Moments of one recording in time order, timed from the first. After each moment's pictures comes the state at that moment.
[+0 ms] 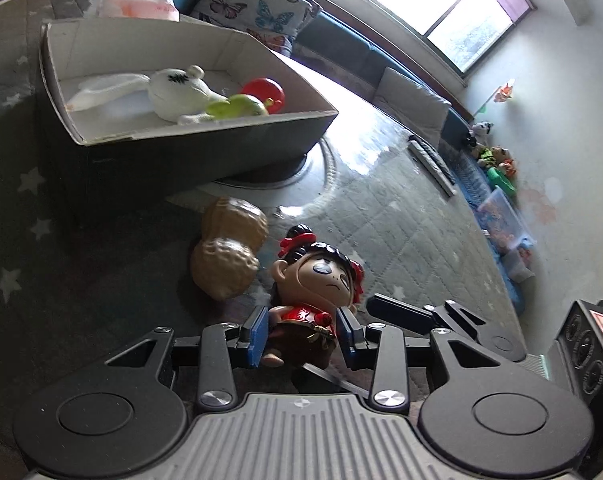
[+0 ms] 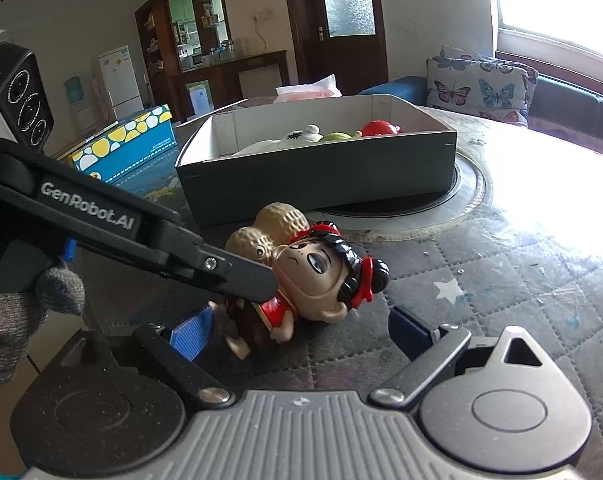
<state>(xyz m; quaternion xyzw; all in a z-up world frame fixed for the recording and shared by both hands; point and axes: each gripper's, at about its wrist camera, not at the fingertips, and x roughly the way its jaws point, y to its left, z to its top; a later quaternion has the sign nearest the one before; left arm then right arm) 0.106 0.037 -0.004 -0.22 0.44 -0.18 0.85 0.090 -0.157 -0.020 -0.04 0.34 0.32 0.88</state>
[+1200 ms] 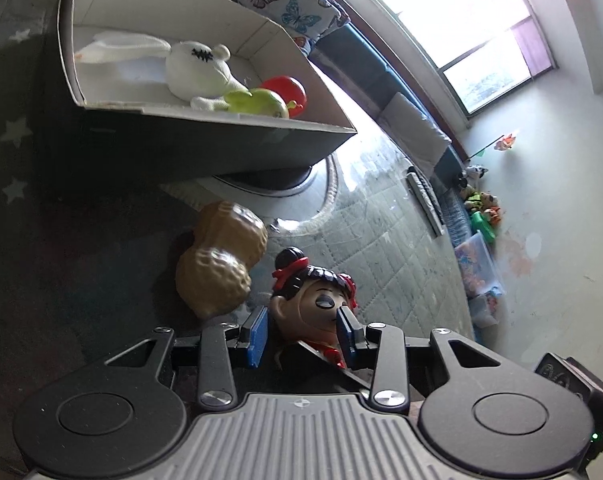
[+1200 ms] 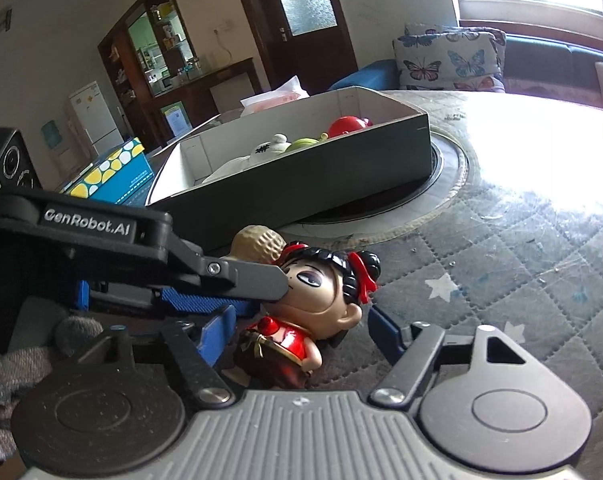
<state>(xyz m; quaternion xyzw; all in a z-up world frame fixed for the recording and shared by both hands) 0.131 0.048 -0.023 -0.32 0.44 -0.18 0.82 0.114 -0.162 -0.018 0.04 0.37 0.29 0.88</state>
